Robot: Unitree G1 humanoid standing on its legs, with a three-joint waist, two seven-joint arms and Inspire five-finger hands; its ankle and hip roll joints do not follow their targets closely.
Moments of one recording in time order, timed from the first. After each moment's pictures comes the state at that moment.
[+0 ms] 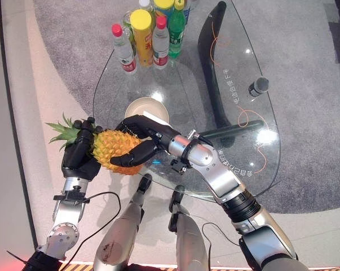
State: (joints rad) left arm -0.06 0.41 -0.26 -0.05 -1.38 -0.42 -0.22; right arm -0.63 -0.47 0.47 -0.07 0.20 0.20 0.33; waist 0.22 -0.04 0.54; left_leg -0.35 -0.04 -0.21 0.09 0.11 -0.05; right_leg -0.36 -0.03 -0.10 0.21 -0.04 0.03
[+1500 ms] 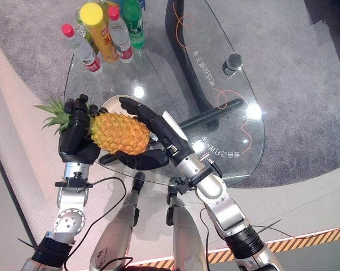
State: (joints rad) left arm -0.19 0.32 -0.21 -0.05 -1.32 -0.43 -0.25; right arm -0.28 -0.42 0.33 -0.23 0.18 -0.14 0.13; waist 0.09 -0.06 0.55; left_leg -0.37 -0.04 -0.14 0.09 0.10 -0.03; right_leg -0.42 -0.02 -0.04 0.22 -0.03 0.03
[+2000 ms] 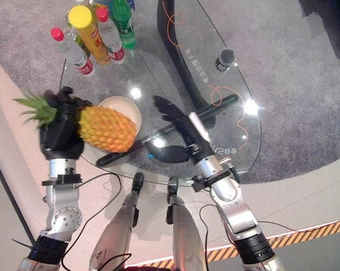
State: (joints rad) left arm -0.19 0.34 -0.08 -0.04 -0.94 -0.61 0.02; right arm -0.21 -0.49 0.15 -0.12 0.16 -0.09 0.06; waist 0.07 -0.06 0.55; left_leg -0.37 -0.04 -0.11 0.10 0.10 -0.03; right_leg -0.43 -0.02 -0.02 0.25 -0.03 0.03
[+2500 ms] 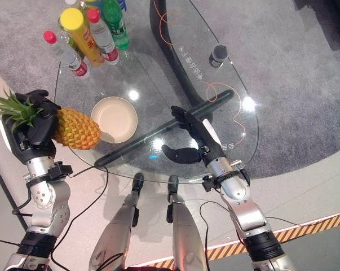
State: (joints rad) left arm -0.29 0.41 -0.07 0.11 -0.44 -0.66 0.51; right arm -0.26 -0.52 0.22 -0.08 0.20 -0.05 0.08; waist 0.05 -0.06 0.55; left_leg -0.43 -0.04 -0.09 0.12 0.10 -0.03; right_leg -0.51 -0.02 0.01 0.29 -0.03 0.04
